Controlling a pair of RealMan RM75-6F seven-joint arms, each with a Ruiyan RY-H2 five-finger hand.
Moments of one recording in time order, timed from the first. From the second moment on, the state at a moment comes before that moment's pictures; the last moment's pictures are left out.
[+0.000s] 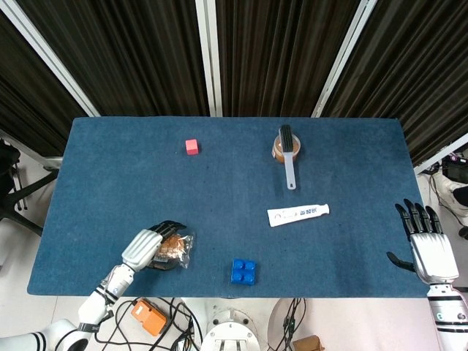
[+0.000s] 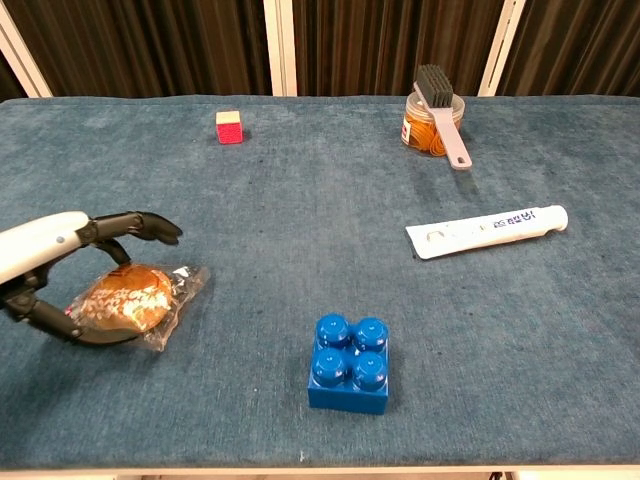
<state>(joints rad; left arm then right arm) -0.38 -1.58 0.03 -1.41 1.64 1.15 -0.18 0.09 -1.13 0.04 -1.63 -1.51 1.45 -0.14</state>
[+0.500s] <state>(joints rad) -0.39 -1.61 -0.01 -1.40 1.57 1.17 -0.06 0.08 -1.12 0.04 -1.63 -1.51 1.45 -0.13</state>
